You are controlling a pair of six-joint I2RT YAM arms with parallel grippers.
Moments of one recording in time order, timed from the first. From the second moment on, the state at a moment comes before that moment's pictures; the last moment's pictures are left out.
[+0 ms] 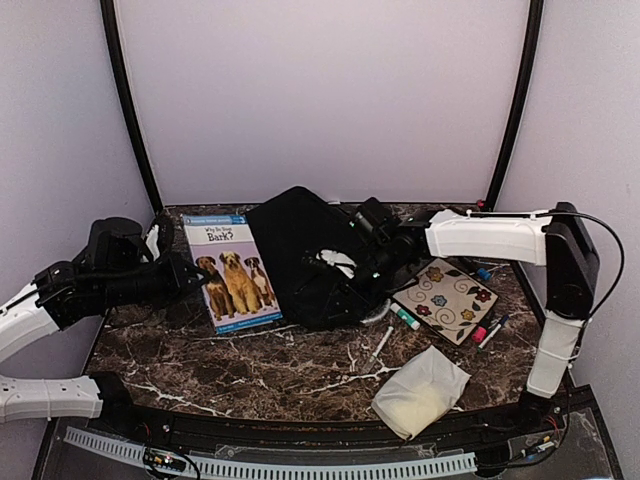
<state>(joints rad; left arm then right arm) -0.72 0.77 0.76 -0.55 -0.03 -0.96 0.86 1.86 1.41 -0.64 -0.55 -0.27</state>
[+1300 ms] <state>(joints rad) -0.72 1.02 0.93 -0.10 0.29 -0.54 0.71 1.77 1.21 0.68 -1.36 0.85</state>
